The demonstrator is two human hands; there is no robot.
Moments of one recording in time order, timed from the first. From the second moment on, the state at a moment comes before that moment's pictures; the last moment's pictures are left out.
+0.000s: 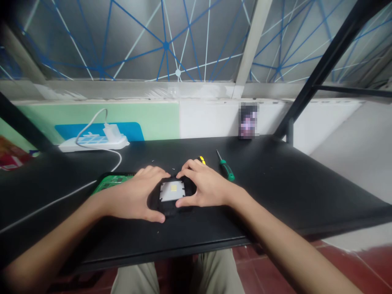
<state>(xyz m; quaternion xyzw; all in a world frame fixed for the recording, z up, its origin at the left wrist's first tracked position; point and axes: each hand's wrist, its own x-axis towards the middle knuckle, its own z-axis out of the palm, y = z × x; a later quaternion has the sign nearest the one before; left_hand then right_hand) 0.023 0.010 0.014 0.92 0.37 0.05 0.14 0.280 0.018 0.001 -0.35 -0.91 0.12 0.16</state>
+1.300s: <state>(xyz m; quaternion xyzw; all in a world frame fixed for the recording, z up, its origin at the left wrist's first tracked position) 0.026 0.019 0.015 0.91 0.35 0.22 -0.04 0.273 0.025 -0.008 -0.30 -0.88 -0.02 0.35</state>
